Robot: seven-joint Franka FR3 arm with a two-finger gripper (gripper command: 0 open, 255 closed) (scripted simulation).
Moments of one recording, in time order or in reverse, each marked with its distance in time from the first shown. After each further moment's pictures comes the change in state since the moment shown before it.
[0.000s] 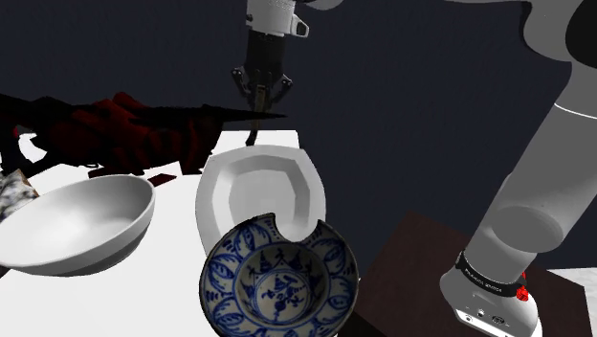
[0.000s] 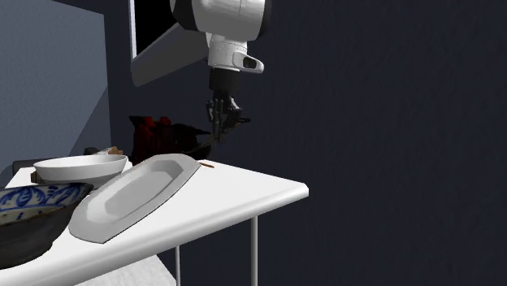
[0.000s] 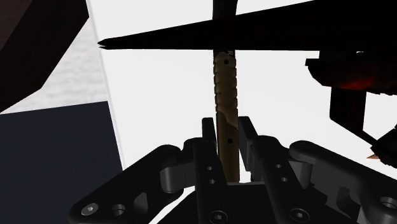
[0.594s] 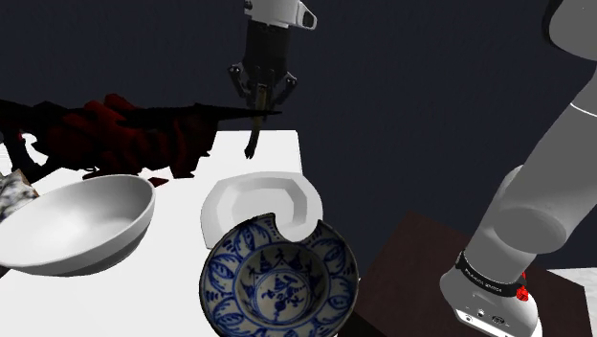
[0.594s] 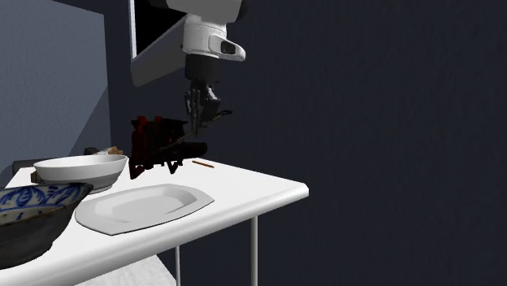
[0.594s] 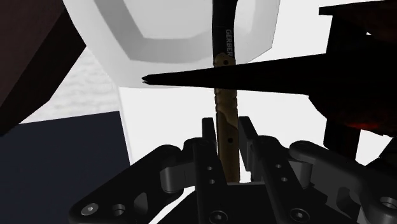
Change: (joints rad) arm 0.038 -0.093 0.038 -0.052 0.033 -0.026 0.076
